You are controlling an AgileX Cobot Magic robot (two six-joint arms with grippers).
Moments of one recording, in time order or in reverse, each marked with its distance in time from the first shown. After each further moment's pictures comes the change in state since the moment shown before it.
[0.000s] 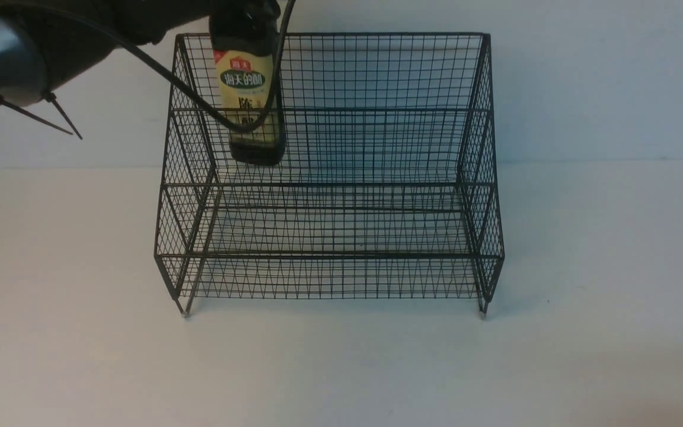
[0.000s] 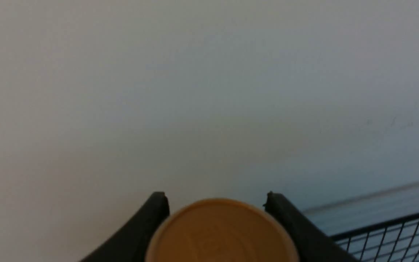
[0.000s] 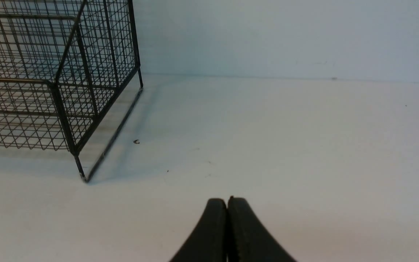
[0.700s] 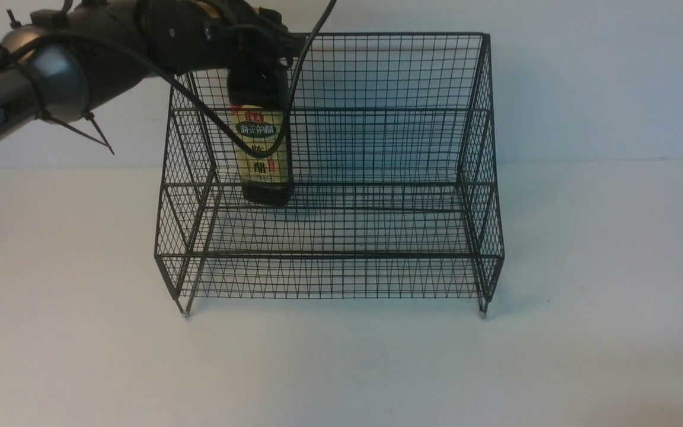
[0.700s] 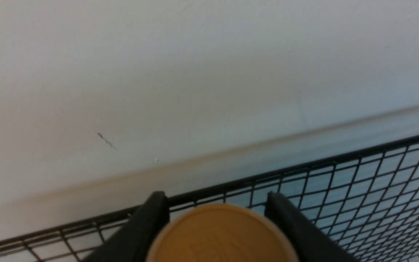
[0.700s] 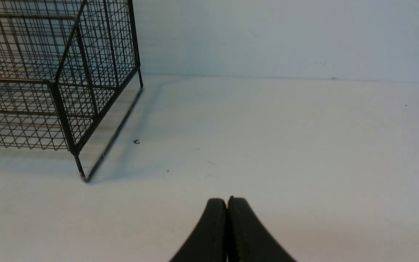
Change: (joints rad) right arm 0.000 0.000 0.000 0.000 0.000 0.001; left arm 0.002 0.076 -0.008 0.001 0.071 -0.016
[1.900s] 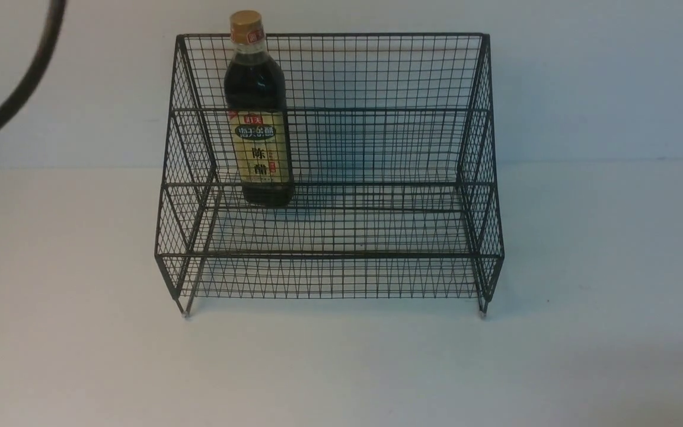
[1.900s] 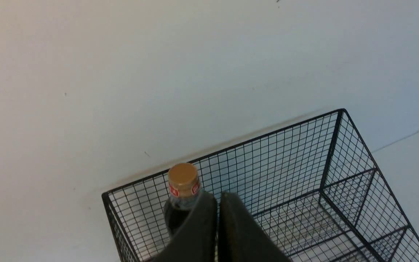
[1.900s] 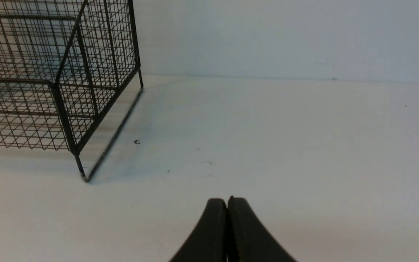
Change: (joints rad) right arm 0.000 0.000 0.000 0.000 0.000 0.000; left arm 0.000 -0.745 0.154 0.096 0.524 -0.028
